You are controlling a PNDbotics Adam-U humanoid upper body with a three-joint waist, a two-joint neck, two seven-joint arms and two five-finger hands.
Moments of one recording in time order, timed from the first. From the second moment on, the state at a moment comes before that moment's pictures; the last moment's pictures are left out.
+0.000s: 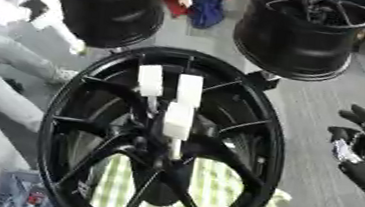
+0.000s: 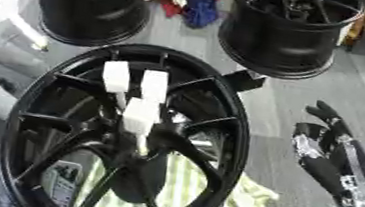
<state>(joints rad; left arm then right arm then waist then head) -0.51 0.99 -0.04 -1.67 -0.25 0.05 -0.57 -0.05 -0.27 -0.01 -1.69 0.02 -0.13 0.00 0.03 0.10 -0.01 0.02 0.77</state>
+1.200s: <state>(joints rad) -0.25 0.76 0.17 -1.12 -0.39 0.08 -0.08 -0.06 -0.27 -0.02 -1.69 0.02 -0.13 -0.01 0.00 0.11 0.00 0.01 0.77</state>
